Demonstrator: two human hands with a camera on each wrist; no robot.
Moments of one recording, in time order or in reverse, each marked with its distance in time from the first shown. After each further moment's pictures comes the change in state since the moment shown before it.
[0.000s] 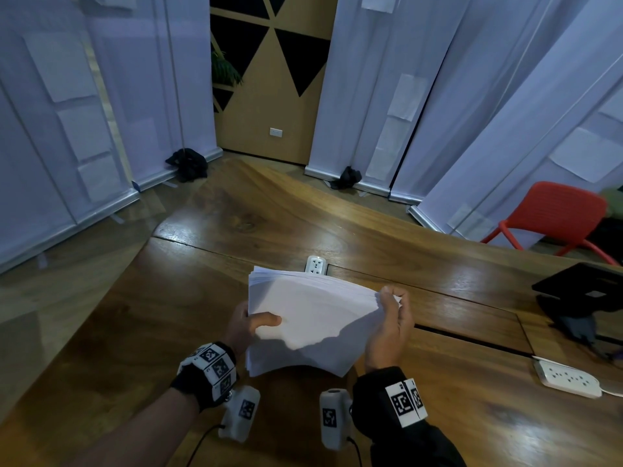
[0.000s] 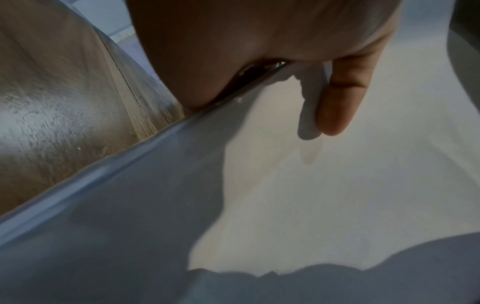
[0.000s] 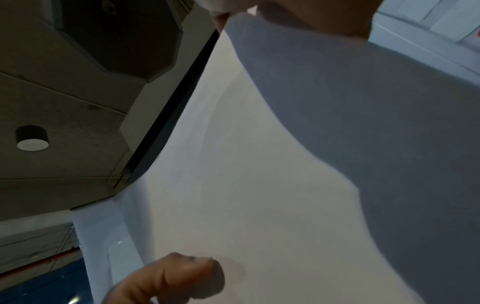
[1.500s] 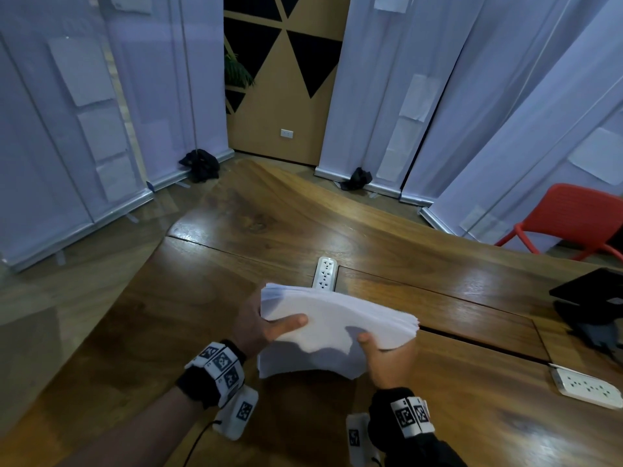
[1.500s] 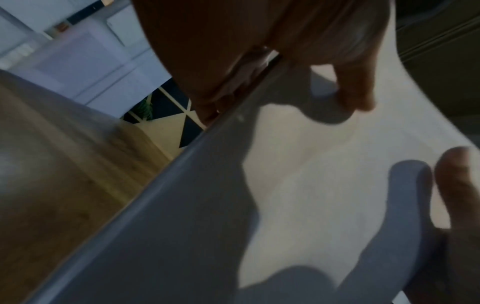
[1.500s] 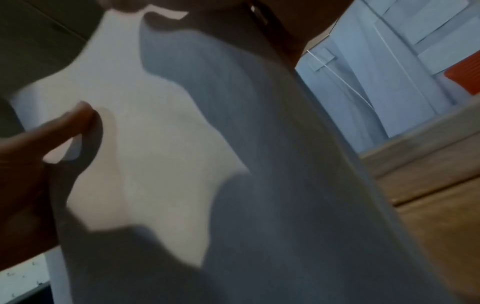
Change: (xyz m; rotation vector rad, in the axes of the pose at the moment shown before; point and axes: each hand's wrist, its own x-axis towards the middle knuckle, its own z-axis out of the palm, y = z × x) left_hand -0.007 0.011 -0.007 0.432 0.020 0.231; right_hand -0.015 0.038 -0.032 -0.368 -0.187 0.065
